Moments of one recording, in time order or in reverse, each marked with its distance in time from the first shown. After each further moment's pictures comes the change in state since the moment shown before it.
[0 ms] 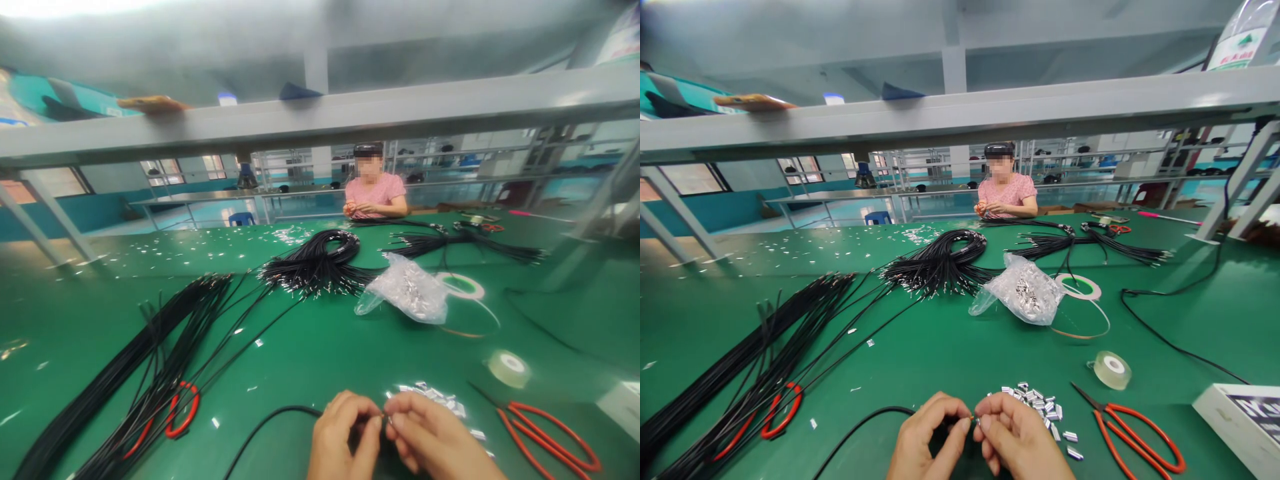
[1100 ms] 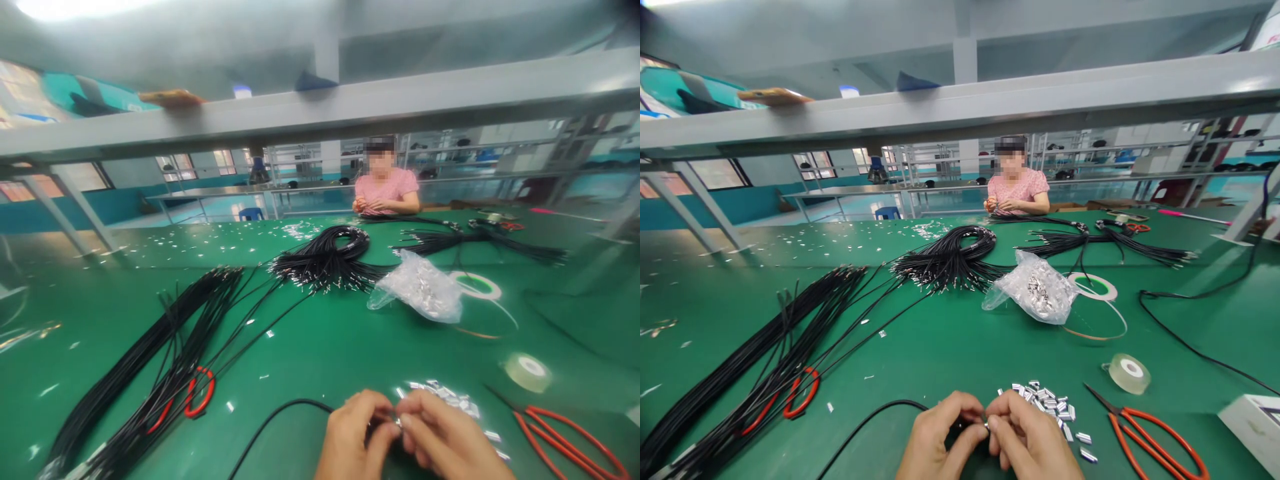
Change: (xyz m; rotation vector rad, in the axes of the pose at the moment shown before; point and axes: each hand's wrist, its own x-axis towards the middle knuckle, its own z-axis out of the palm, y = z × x) left_hand -0.003 -0.002 -0.002 -0.065 -0.132 -0.023; right_hand -0.005 -0.005 -0.003 -0.504 -0.075 -0.142
